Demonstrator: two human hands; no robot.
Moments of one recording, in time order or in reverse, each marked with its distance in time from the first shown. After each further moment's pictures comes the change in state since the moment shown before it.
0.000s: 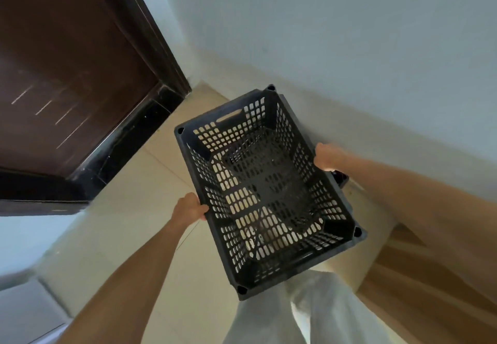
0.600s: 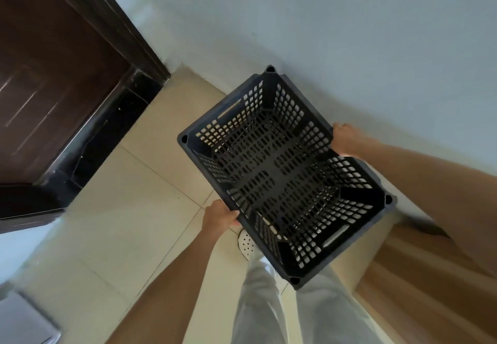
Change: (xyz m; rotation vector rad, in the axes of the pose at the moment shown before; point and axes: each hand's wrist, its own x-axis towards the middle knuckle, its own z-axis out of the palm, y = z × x) left_hand 0.071 0.104 0.065 -0.308 -0.131 -0.075; right_hand 0.145 0.050 -0.032 -0.069 0.135 0.053
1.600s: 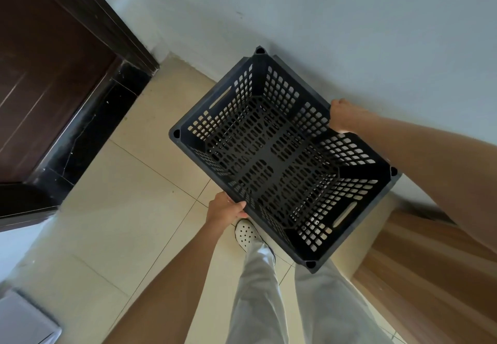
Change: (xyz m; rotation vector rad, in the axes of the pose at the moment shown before) left_hand 0.001 0.004 0.032 -0.150 -0.090 0.000; right_hand 0.041 0.023 0.006 -0.149 0.005 -0.027
